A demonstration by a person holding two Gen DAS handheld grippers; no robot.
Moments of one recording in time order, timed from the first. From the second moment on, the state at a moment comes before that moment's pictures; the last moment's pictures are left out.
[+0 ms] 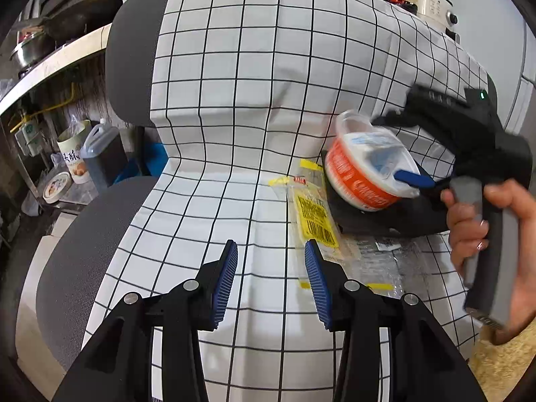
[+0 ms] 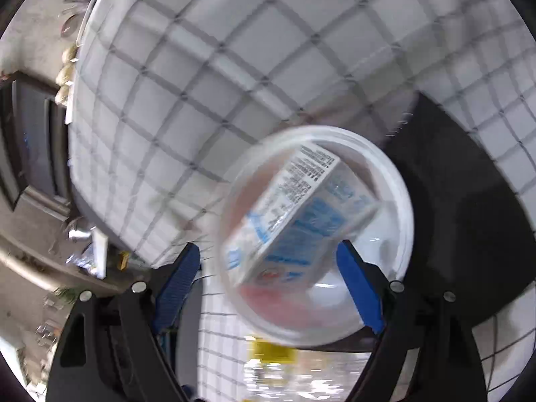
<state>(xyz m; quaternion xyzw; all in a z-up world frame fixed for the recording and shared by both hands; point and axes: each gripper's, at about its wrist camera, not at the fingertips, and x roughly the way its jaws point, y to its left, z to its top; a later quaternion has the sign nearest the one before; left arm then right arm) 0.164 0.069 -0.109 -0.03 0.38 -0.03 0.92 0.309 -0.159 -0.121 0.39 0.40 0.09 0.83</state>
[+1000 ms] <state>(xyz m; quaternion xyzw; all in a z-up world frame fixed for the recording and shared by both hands) 0.146 0.030 -0.116 0.01 0.40 -0.05 0.92 0.292 -0.187 -0.169 0.44 0.39 0.14 0.80</state>
